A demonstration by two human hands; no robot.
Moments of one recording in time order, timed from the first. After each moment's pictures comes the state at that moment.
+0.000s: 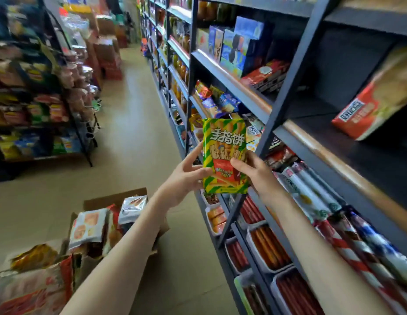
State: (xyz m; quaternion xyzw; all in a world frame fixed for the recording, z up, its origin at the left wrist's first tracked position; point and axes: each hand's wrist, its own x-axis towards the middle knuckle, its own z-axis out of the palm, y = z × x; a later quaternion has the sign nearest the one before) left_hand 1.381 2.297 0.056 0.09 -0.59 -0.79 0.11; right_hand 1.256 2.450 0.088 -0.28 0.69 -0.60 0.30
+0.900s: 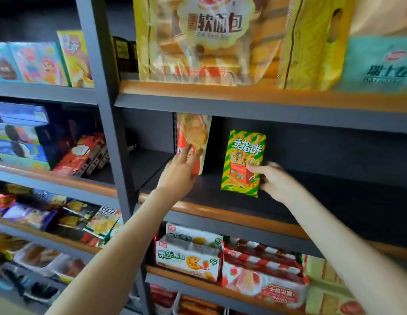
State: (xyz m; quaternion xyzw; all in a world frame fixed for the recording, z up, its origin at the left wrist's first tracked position) left_hand 1.079 2.428 0.173 -0.26 -0.93 -0.15 0.22; right_hand 1.149 2.660 0.196 0.10 0.62 -0.77 -0.07
